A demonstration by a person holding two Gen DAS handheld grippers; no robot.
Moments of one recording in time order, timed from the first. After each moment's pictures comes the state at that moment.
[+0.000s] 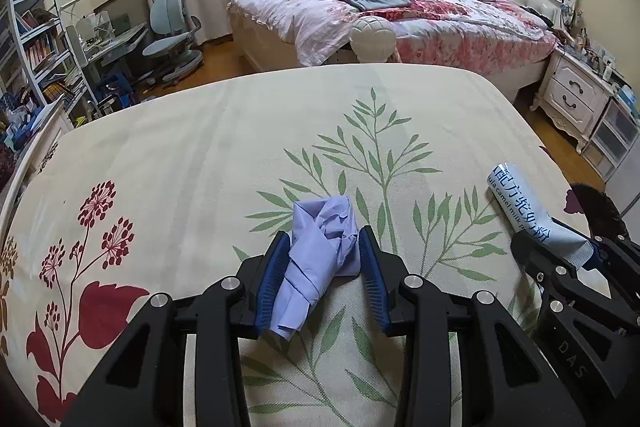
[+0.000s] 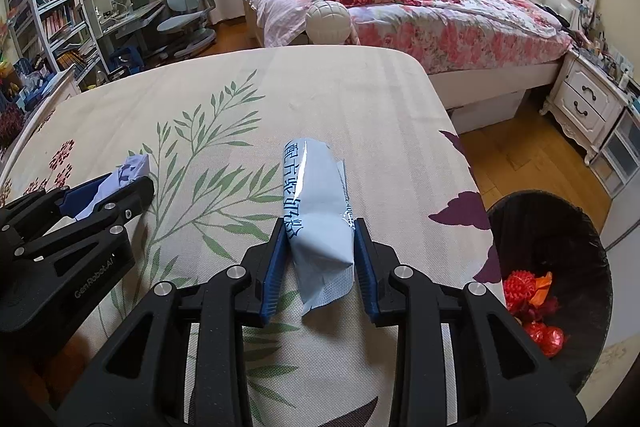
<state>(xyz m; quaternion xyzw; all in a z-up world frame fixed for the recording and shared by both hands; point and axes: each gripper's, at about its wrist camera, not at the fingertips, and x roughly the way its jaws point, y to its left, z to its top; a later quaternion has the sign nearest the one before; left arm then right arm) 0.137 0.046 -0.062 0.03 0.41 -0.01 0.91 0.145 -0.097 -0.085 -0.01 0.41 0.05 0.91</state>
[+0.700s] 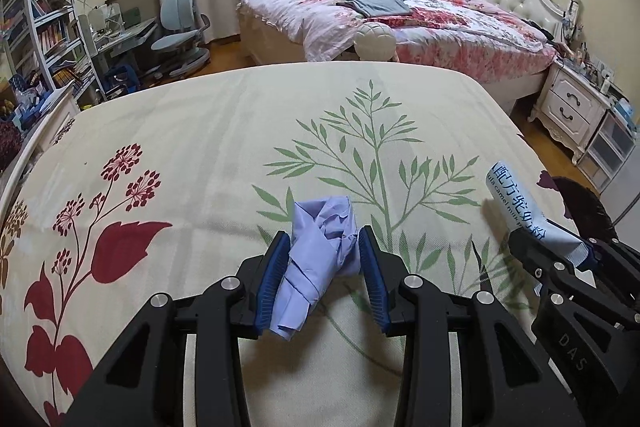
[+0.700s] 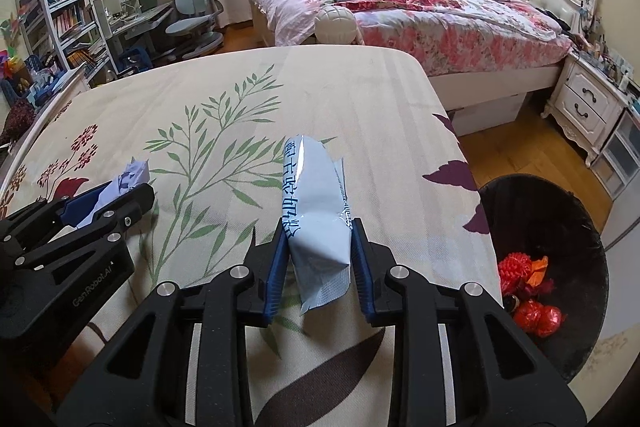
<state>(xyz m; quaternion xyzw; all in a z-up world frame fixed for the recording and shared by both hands) 0.091 0.050 -0.055 0.01 0.40 0.00 0.92 0.094 -0.095 -0.075 0.00 0.40 0.06 0.91</state>
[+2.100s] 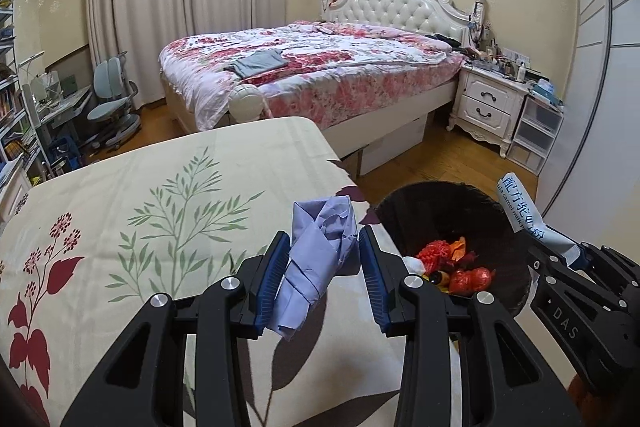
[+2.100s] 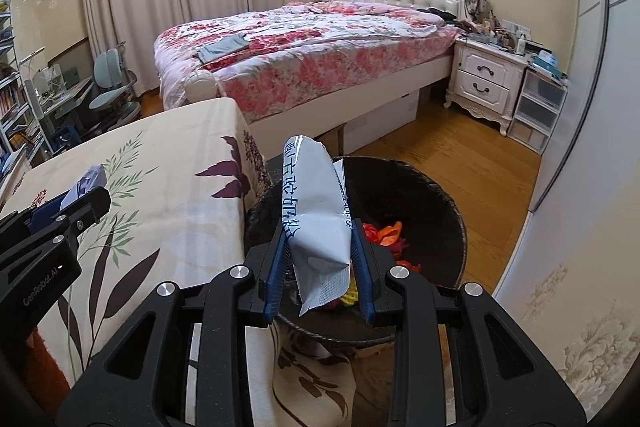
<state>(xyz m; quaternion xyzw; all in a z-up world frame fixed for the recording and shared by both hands) 0.030 -0.093 -0.013 0.05 0.31 -0.13 0.94 -0.007 -0.261 -0.044 0.07 0.32 -0.11 0.94</state>
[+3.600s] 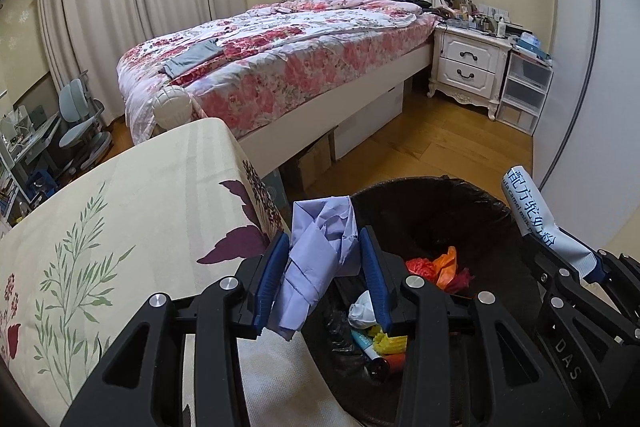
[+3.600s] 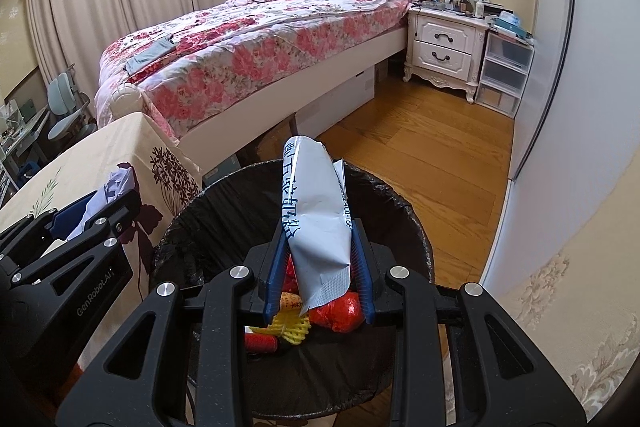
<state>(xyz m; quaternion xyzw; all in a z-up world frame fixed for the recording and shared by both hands) 0.102 -0.206 -0.057 0.12 0.34 -0.16 0.92 0.053 -0.332 -0.085 0.11 0.34 -0.17 0.92</state>
